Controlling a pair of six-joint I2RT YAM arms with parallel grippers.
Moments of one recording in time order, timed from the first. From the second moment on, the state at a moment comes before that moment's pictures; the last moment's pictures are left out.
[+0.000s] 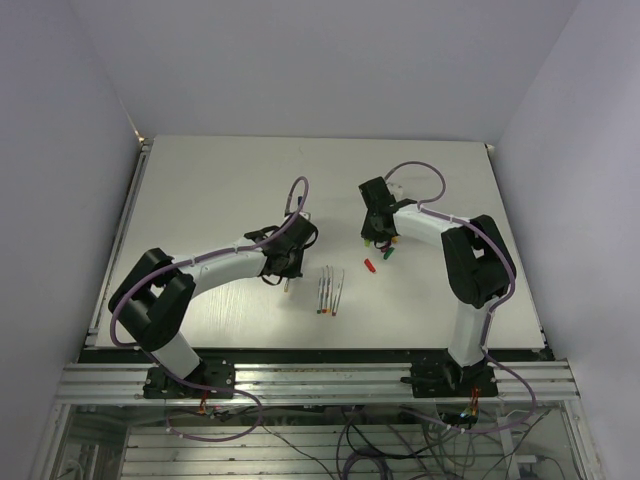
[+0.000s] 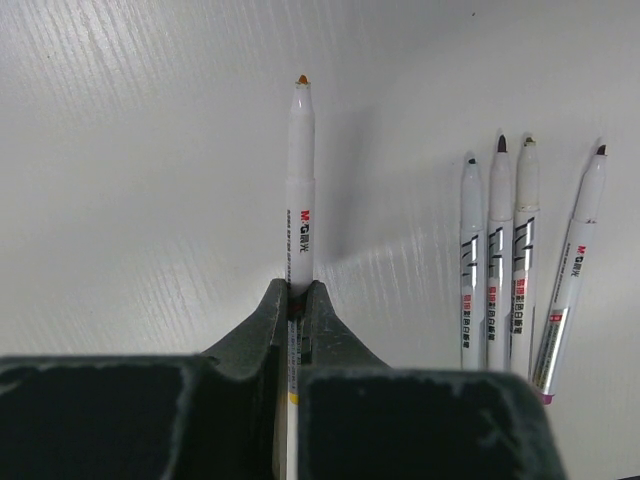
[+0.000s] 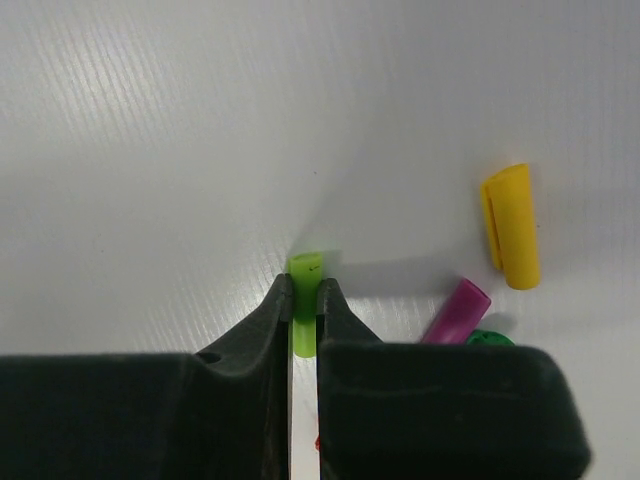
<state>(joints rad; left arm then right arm) -0.76 1.61 0.97 -0.41 -0.24 -0.49 0.46 1.93 1.22 -0.36 0.24 0.66</state>
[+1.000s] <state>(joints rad) -0.76 1.55 1.04 -0.11 -0.12 -0.42 0.45 1.44 1.00 0.08 0.13 0.51</state>
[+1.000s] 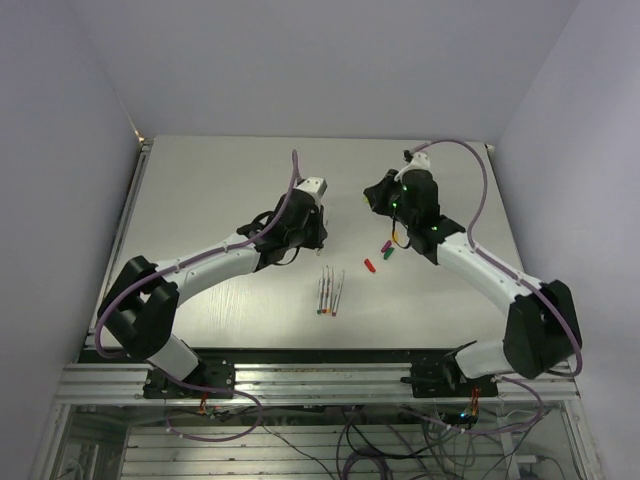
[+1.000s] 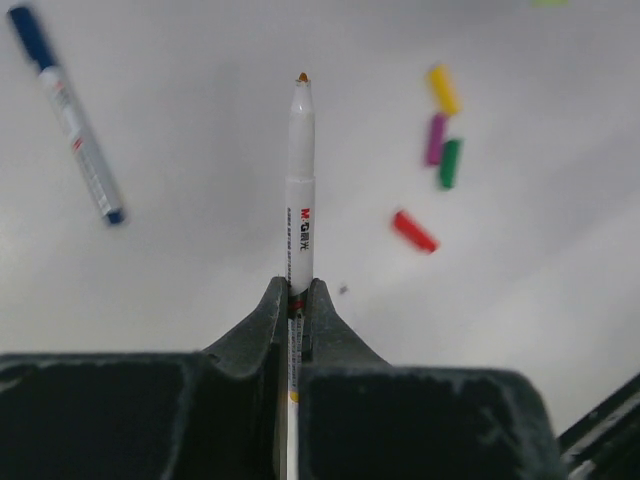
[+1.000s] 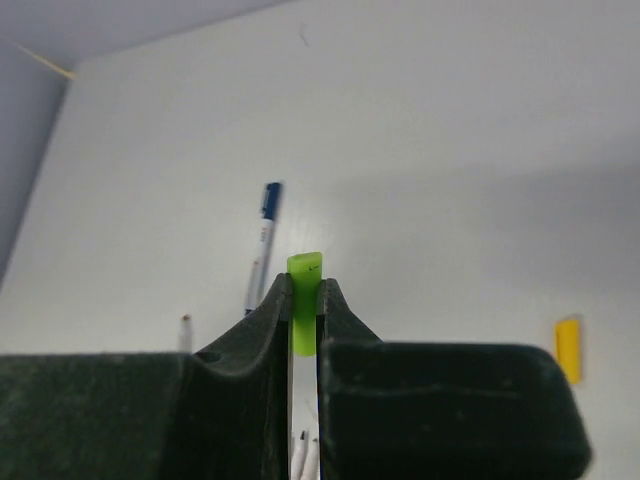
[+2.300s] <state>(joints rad) -0.76 1.49 1.03 0.26 0.26 -0.57 0.46 1.22 0.81 0.51 0.01 0.57</state>
